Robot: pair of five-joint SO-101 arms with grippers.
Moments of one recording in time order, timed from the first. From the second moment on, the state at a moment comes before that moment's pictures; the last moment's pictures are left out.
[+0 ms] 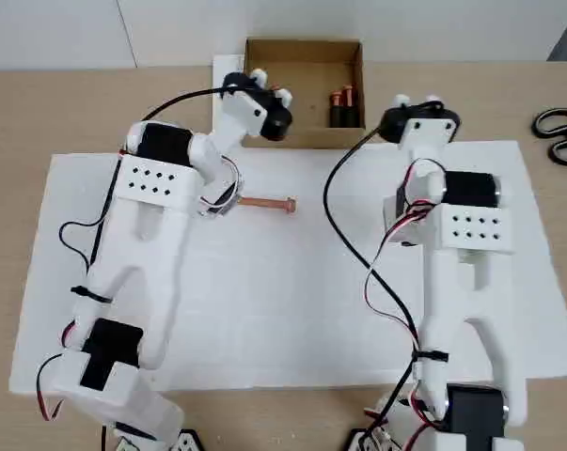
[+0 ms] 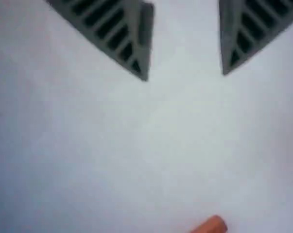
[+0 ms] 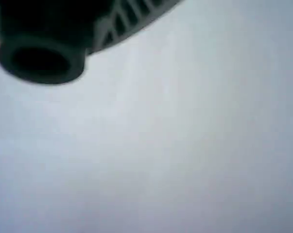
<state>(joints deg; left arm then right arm) 10.5 8.7 -13.4 90.1 -26.9 1.8 -14.1 12.7 80.6 7.6</state>
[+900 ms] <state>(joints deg) 15.8 56.2 -64.5 98.8 -46.9 5.6 -14.1 12.7 81.5 6.9</state>
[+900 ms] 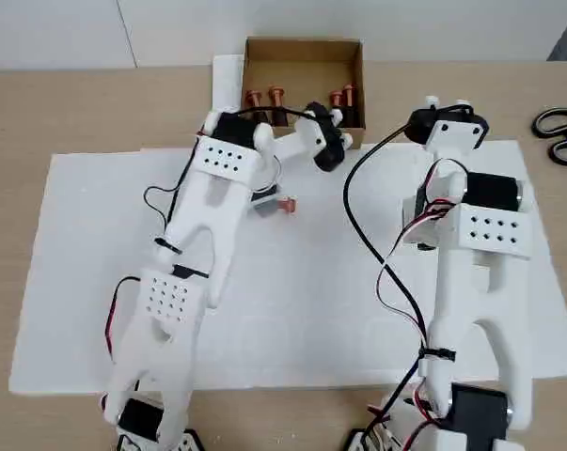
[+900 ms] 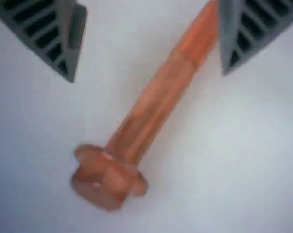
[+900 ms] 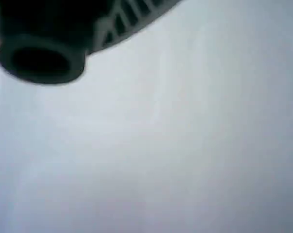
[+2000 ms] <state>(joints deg) 19.9 64.0 -68.6 98.8 -46.9 5.6 -14.1 12.7 81.5 6.9</state>
